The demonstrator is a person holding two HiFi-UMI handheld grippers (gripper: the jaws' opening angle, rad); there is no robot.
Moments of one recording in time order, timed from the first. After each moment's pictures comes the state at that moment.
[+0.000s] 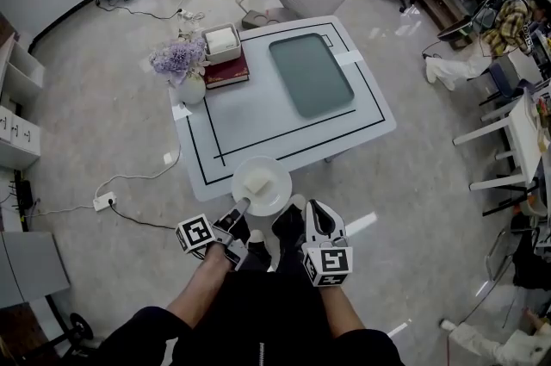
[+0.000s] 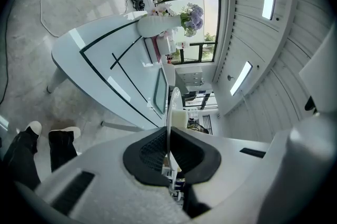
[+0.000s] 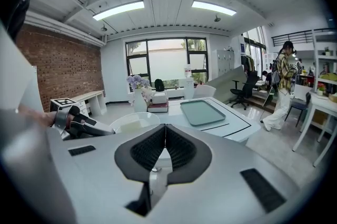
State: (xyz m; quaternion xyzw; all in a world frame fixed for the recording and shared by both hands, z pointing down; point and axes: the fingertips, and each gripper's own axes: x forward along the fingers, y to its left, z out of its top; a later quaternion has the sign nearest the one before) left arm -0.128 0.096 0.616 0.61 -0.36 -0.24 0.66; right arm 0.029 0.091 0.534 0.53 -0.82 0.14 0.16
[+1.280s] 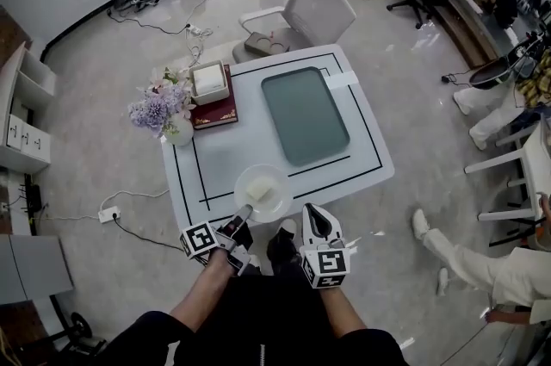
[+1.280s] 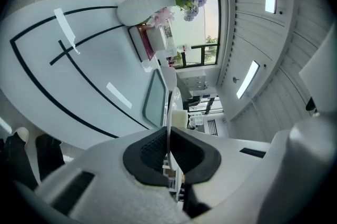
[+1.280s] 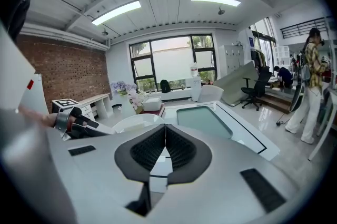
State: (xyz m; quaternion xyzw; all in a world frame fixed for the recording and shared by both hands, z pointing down) left arm -0.073 -0.044 0.609 0.60 -0.40 -0.24 0.65; right arm 0.073 -0.065 0.534 0.48 -0.85 0.15 0.15
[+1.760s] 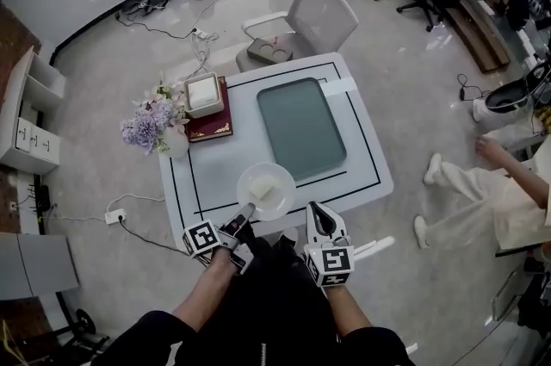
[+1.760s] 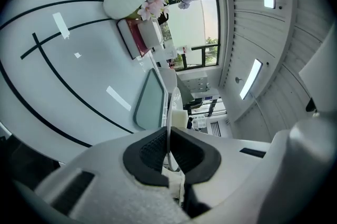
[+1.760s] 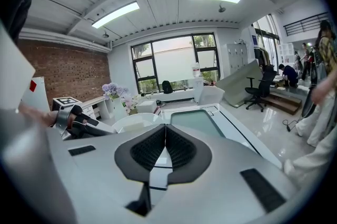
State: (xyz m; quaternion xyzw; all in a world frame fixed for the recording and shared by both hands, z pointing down) left arm -0.041 -0.105 0.606 0.60 -0.42 -0.24 0.64; right arm 0.110 -0.132 0.537 0.46 -0.86 0.15 0.14
